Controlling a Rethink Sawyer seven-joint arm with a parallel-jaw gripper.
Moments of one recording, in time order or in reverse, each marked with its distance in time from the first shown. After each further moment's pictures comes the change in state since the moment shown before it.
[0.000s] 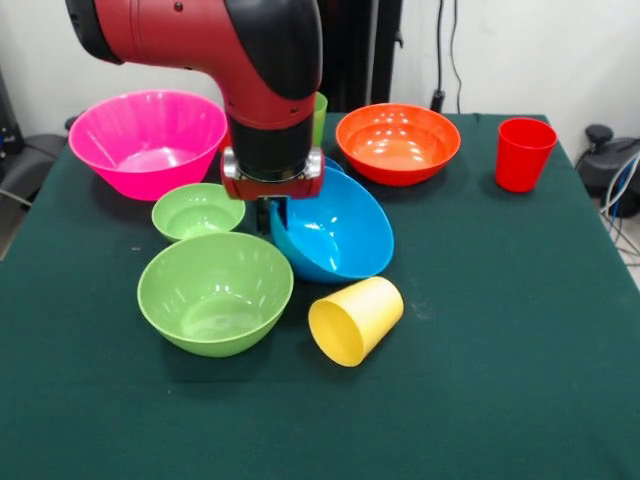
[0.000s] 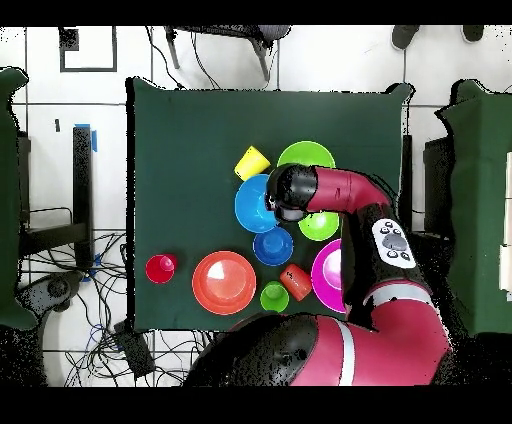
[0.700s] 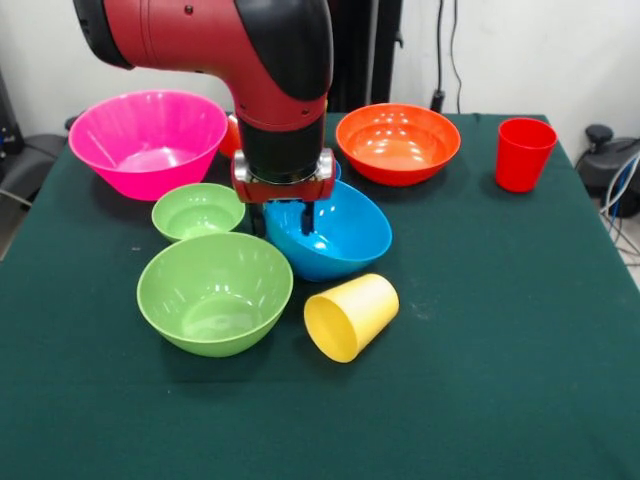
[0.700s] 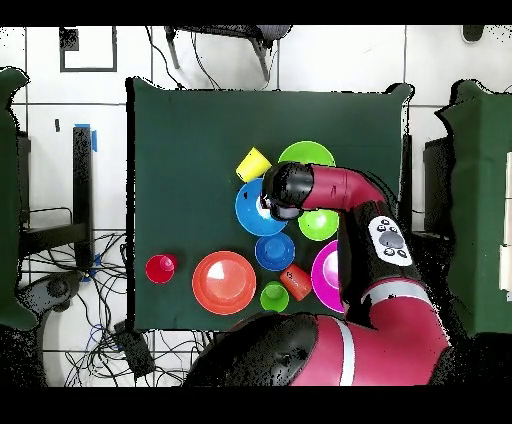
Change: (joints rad) arm 0.000 0.000 0.021 0.000 0.000 0.000 0.000
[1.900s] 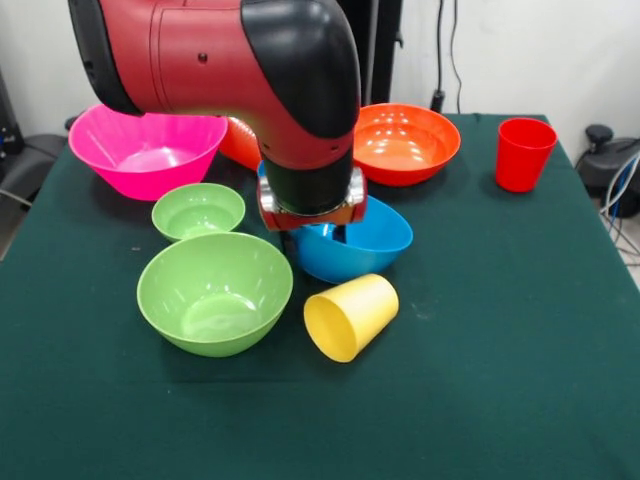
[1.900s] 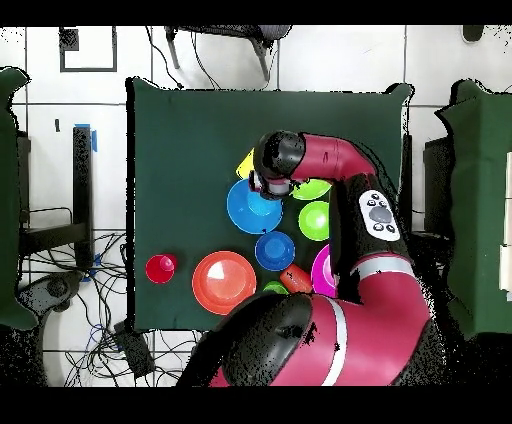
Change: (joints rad) arm 0.012 0.079 0.090 -0.192 0.006 0.233 0.000
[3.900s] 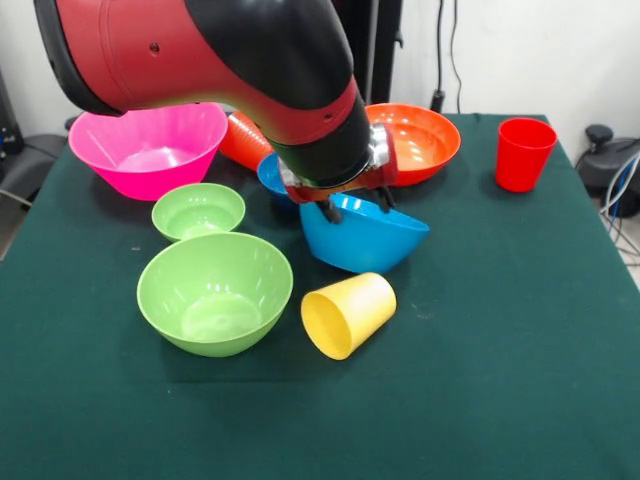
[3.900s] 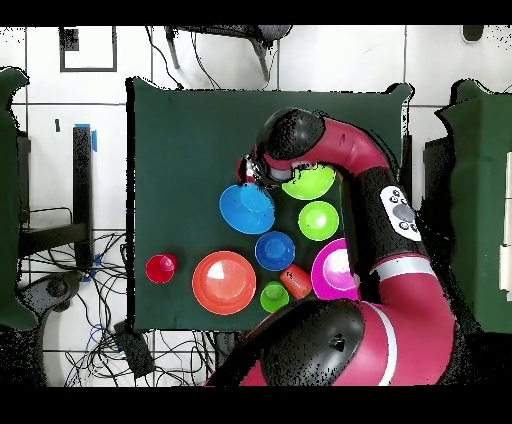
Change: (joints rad) arm -0.099 -0.022 0.167 -0.004 0.115 0.212 0.000
